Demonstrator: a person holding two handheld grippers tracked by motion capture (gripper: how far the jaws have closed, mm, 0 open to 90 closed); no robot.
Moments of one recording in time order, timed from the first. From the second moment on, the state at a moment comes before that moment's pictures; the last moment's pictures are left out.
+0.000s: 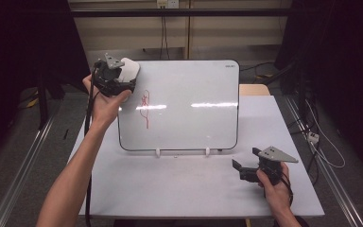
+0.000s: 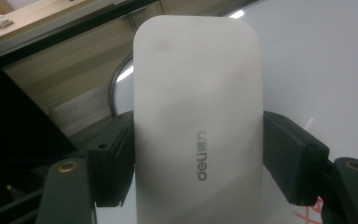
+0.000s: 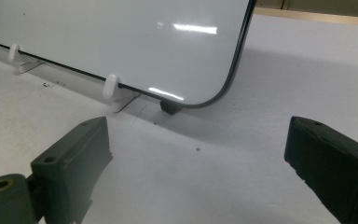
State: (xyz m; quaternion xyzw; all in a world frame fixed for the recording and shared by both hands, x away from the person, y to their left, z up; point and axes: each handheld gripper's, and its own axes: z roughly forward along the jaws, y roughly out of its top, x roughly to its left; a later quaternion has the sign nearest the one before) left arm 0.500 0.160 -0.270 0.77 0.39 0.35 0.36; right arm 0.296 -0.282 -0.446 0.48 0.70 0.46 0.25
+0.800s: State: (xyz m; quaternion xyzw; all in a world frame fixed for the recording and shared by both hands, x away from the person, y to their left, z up) left arm 0.488 0.157 -0.291 0.77 0.39 0.35 0.36; right arm 0.297 -0.280 -0.446 0.48 0.71 0.46 0.25
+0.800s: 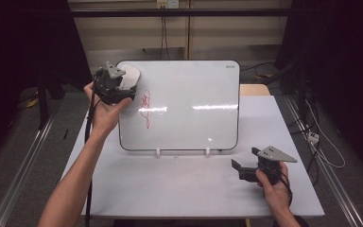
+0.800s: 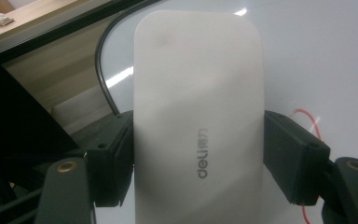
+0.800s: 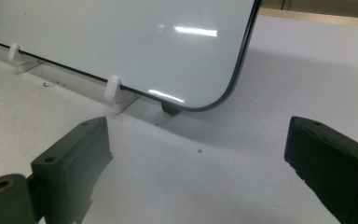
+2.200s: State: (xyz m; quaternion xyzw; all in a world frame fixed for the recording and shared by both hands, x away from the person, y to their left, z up) left arm 0.488 0.135 -0.288 0.79 0.36 0.35 0.35; right arm 0.295 -0.282 -0.446 0.48 0.70 0.46 0.25
